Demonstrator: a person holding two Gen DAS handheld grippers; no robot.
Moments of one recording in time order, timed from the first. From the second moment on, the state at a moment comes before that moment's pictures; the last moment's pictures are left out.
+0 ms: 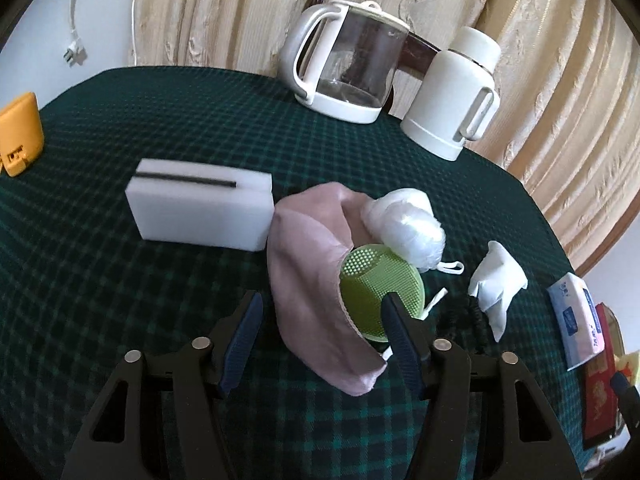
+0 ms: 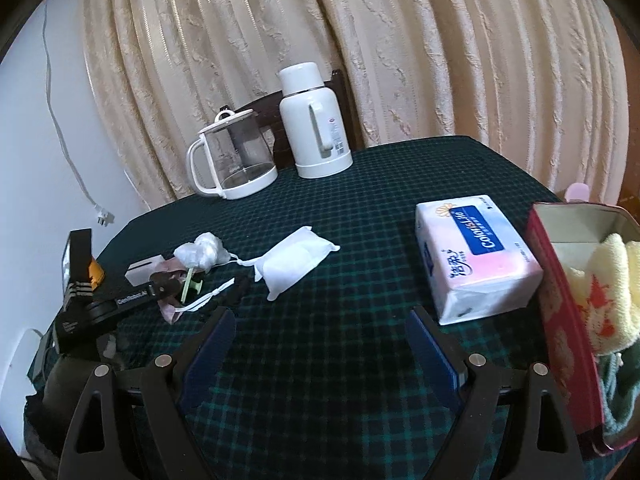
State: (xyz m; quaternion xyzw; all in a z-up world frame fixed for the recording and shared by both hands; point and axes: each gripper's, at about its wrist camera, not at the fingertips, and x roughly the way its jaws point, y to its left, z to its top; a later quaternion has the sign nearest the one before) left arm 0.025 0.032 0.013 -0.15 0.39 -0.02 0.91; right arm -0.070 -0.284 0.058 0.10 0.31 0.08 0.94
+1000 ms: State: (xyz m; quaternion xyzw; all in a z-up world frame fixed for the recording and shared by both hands) left arm -0.032 0.046 0.088 -0.17 0.27 -0.07 0.95; right arm -0.053 -0.243 0.052 0.08 0.33 0.12 0.93
